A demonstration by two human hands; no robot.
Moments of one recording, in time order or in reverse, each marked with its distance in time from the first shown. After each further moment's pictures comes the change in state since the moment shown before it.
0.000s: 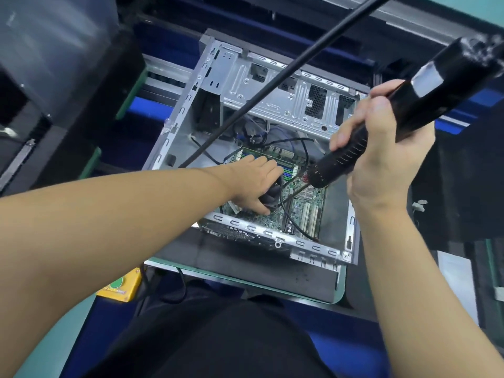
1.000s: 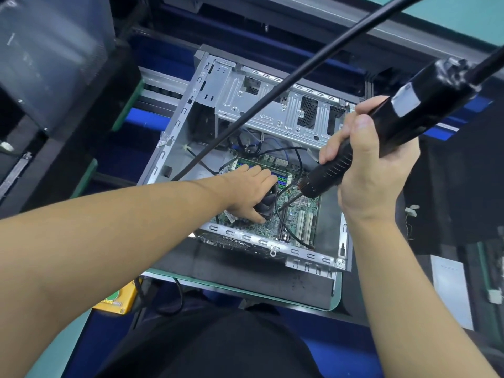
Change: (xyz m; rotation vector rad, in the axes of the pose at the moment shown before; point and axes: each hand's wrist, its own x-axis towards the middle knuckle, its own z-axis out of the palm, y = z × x) left_hand -0.001 0.003 -0.006 -0.023 -0.033 -0.015; right_hand -0.003 -0.001 -0.001 -0.036 -0.033 -0.047
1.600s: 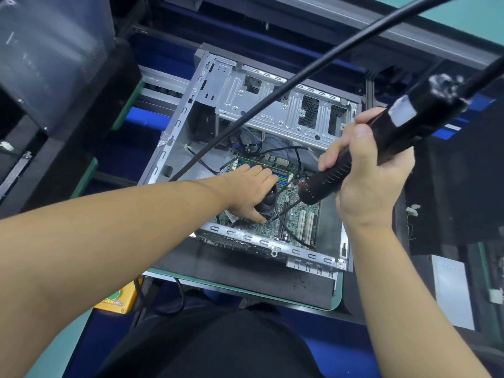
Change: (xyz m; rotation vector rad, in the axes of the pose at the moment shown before) left_hand 0.000 -0.002 0.004 0.003 0.008 -0.005; right_hand -0.009 0.001 0.000 -0.004 0.037 0.070
